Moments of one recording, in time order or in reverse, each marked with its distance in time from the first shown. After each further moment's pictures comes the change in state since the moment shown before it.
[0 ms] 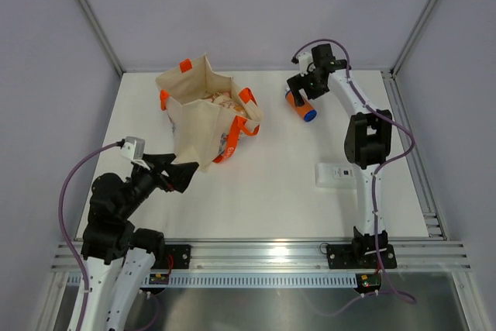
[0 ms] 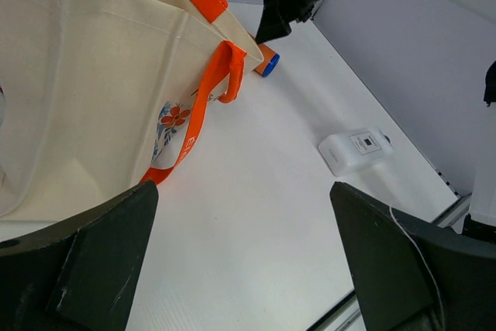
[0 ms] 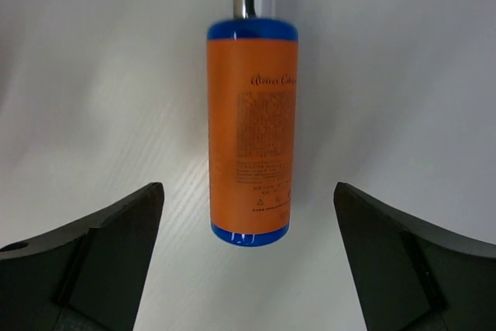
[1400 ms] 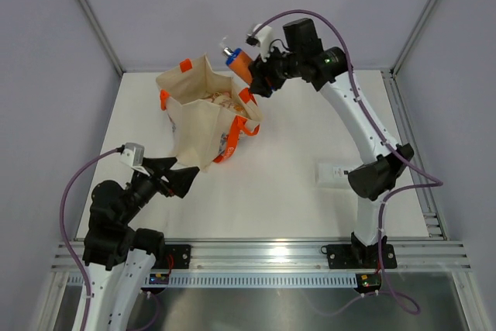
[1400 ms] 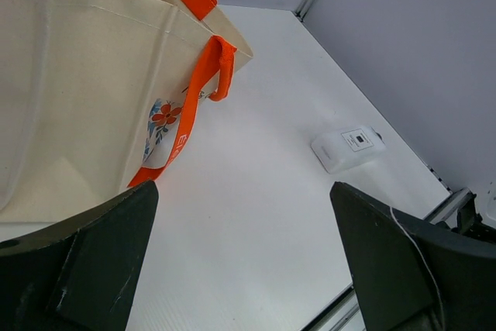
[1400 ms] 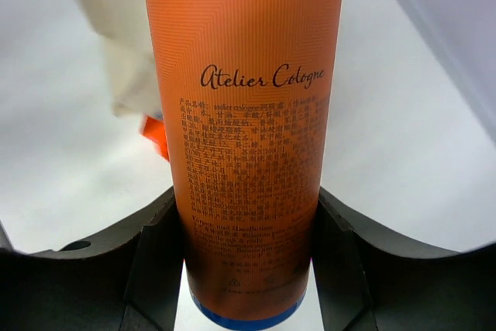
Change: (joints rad) left arm 0.000 -0.071 -0.056 0.012 0.022 -0.015; right arm 0.286 -0.360 0.098 -0.181 -0.233 -0.039
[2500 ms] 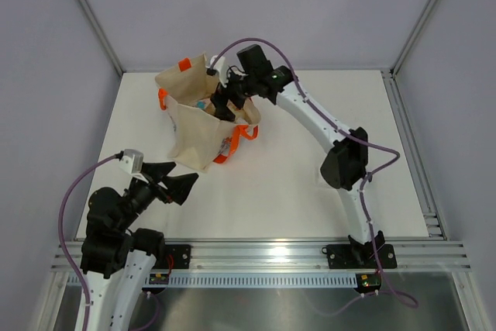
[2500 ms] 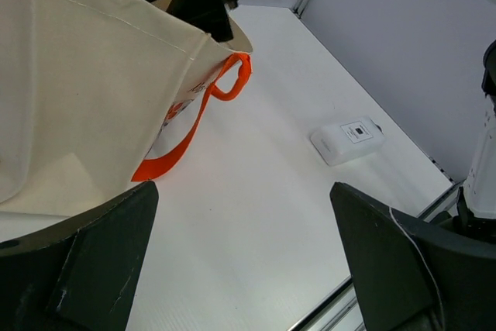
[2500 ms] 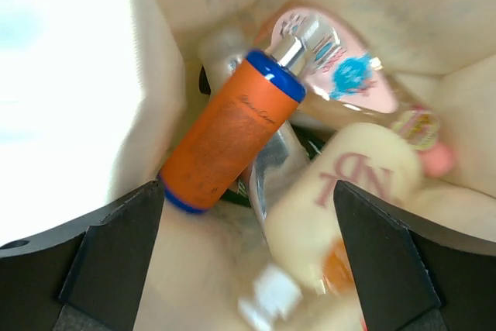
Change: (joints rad) left arm 0.000 -0.067 0.008 -0.067 0.011 0.026; right arm 0.200 0.320 0.040 0.250 -0.127 -0.058
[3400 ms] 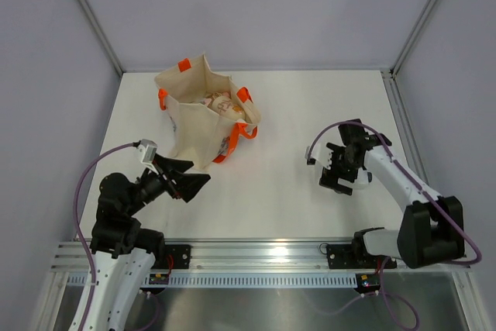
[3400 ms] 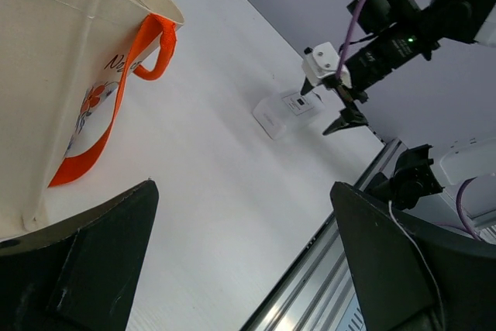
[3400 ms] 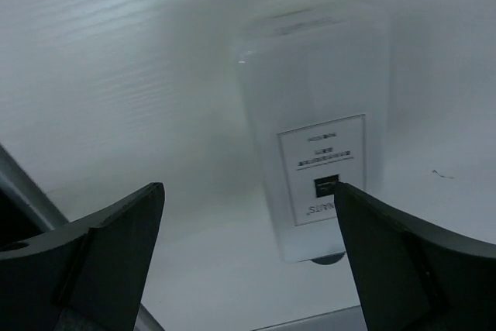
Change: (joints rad) left arm 0.000 0.133 -0.077 0.189 0.221 -0.091; right arm -0.469 -1.026 -1.433 -0.250 0.342 -0.690
